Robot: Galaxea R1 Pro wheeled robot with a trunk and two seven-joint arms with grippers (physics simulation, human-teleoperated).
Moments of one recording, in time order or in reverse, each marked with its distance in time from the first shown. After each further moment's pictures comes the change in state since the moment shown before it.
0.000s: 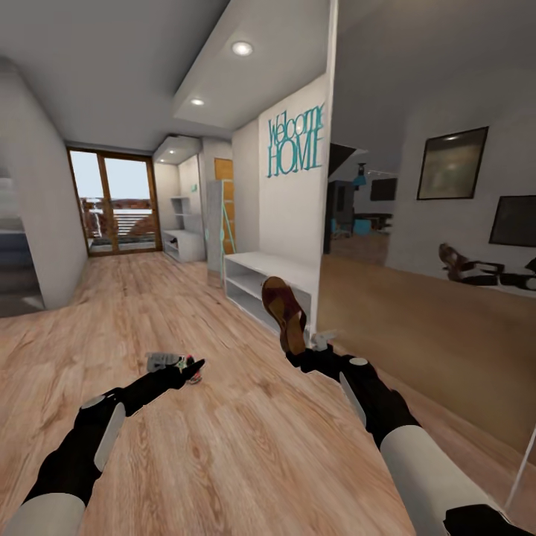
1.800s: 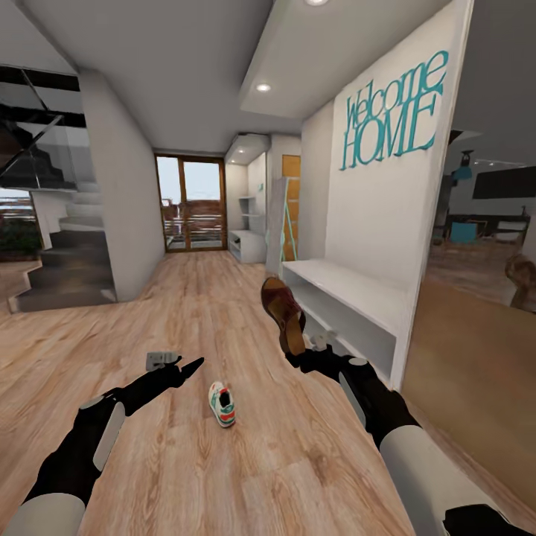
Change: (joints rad) left arm 0.001 0.000 0.001 0.001 0.036 0.001 0.003; right arm 0.000 0.002 0.002 0.002 0.006 0.001 -0.001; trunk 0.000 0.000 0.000
